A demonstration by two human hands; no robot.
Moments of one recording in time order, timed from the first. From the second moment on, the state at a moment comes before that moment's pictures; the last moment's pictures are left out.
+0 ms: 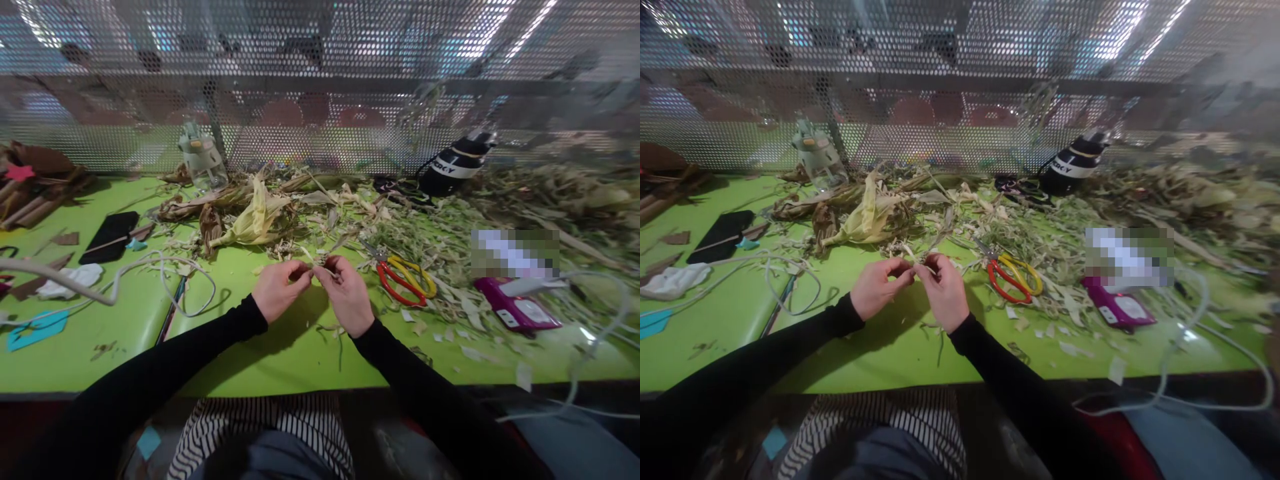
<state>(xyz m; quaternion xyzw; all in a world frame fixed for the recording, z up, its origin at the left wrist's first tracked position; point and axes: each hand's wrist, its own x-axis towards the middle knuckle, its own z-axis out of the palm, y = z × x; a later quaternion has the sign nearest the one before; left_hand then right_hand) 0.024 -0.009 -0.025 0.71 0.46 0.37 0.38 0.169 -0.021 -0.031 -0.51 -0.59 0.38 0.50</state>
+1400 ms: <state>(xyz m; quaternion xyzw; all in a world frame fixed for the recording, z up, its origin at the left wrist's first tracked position) 0.024 -0.009 -0.025 0.57 0.45 0.32 0.61 0.174 -0.021 -0.027 -0.51 -0.61 0.43 0.42</state>
